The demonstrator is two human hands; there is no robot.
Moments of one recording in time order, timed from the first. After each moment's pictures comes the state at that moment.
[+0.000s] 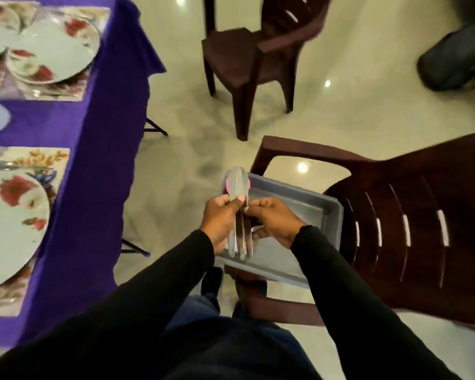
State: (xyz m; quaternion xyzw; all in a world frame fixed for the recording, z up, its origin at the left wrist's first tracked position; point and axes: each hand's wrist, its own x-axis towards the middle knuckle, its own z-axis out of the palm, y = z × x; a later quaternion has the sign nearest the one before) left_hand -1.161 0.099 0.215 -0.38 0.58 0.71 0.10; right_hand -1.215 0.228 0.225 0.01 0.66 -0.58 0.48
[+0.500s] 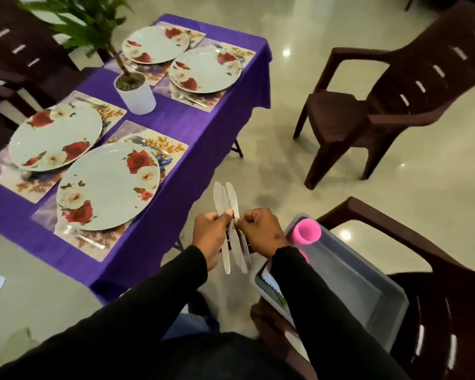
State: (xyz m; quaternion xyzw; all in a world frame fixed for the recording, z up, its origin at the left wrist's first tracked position) left_hand -1.061 -0.049 0.257 -0.53 0.49 0.68 -0.12; right_hand -1.152 0.034 0.259 -0.21 0.78 -0.43 0.41
